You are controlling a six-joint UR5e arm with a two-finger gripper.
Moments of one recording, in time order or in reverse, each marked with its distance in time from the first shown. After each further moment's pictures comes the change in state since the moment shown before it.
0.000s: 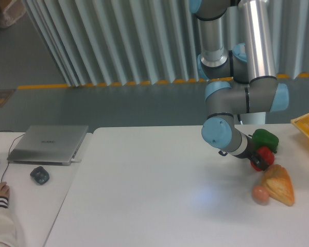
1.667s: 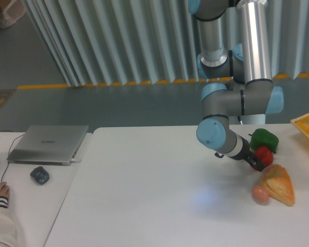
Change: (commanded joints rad) arm -0.023 -0.006 -0.002 0.029 0.009 -0.057
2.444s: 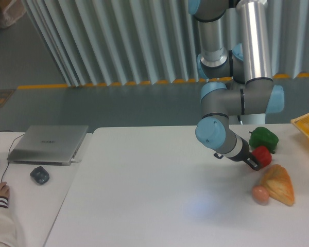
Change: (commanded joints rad) arm 0.005 -0.014 0.071 -0.015 -0.043 -0.003
